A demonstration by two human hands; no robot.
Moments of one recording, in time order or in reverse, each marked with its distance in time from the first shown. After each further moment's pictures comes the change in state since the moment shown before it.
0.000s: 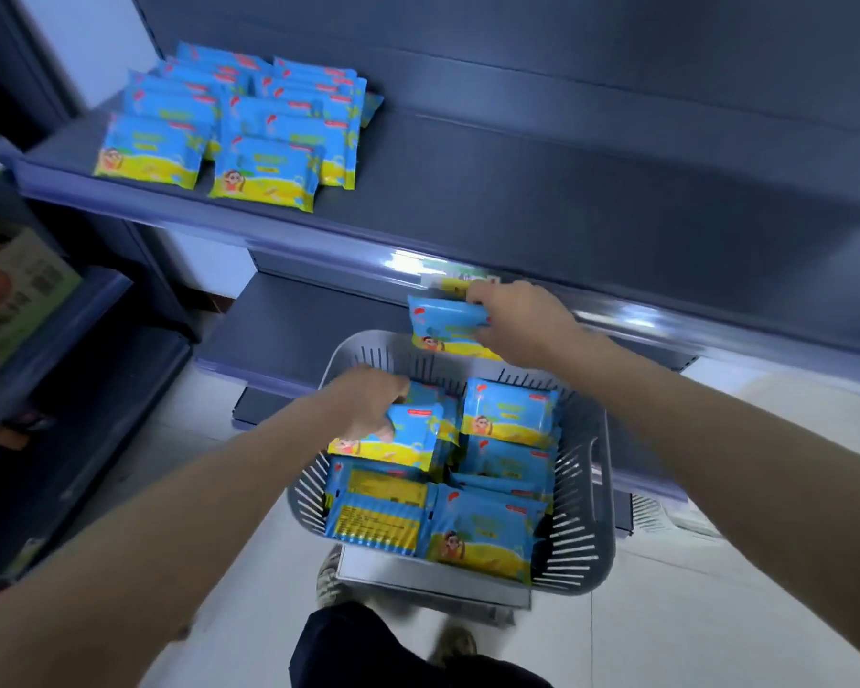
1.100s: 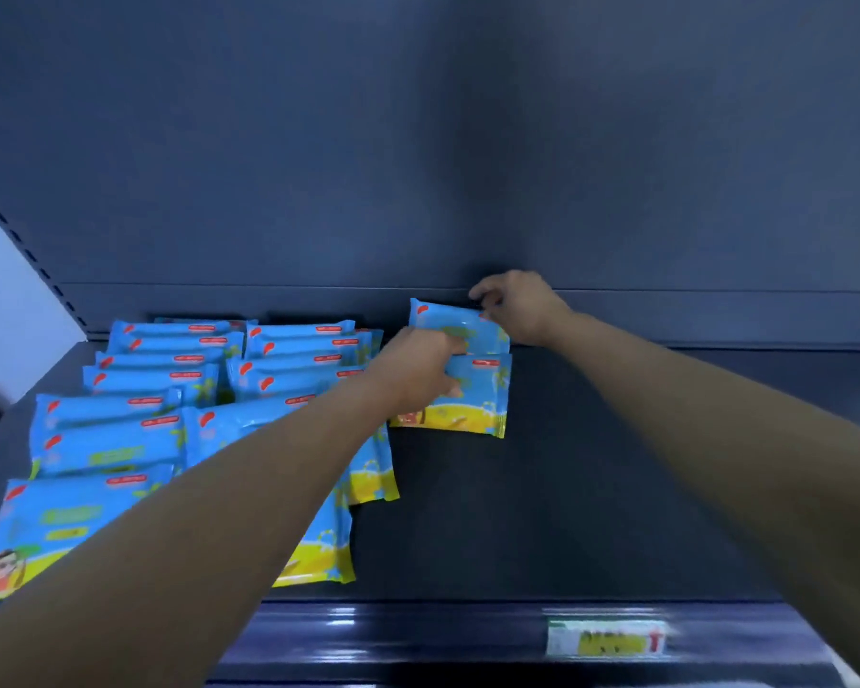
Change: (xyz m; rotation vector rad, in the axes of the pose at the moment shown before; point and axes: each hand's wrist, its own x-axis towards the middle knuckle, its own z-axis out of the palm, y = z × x) left_hand 0.200 -0.121 -0.295 -0.014 0.444 0.262; right_hand 0.331 0.069 -0.116 0.258 0.247 0.296
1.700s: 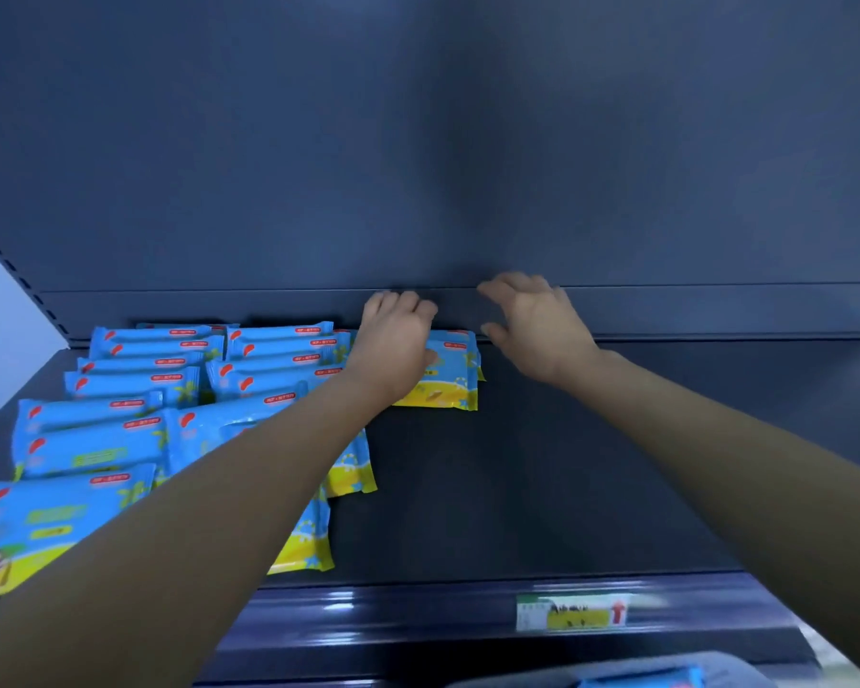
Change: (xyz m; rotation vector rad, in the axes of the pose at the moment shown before) left_hand 0.008 0.010 0.000 0.262 0.314 0.003; right_hand -0.073 -0.001 -0.018 -0.260 0.195 -0.060
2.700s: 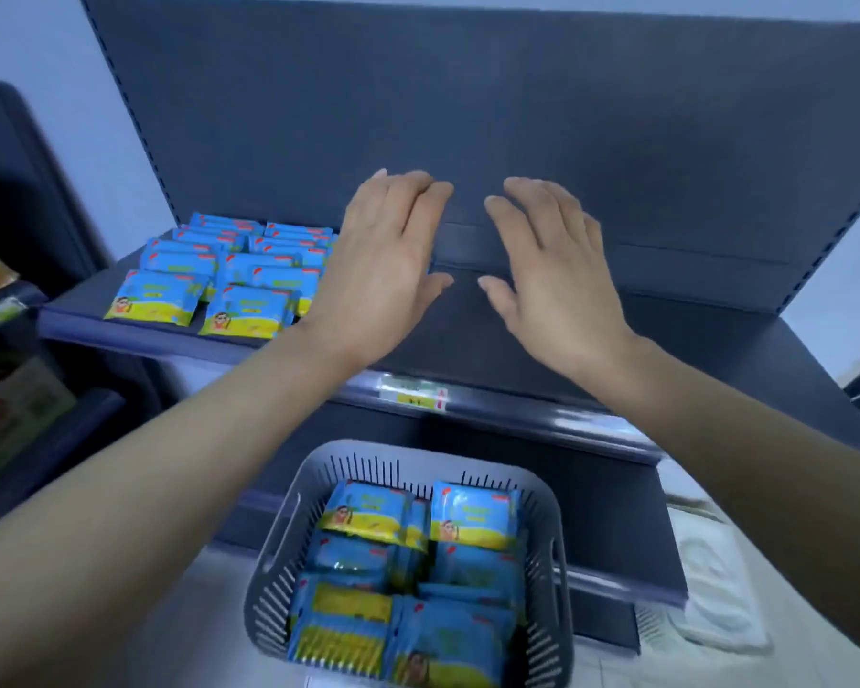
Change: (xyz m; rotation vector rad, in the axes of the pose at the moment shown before) left_hand -0.172 0.248 -0.158 0.113 0.568 0.073; right_hand -0.255 0.057 -0.150 -0.018 0.525 -0.396
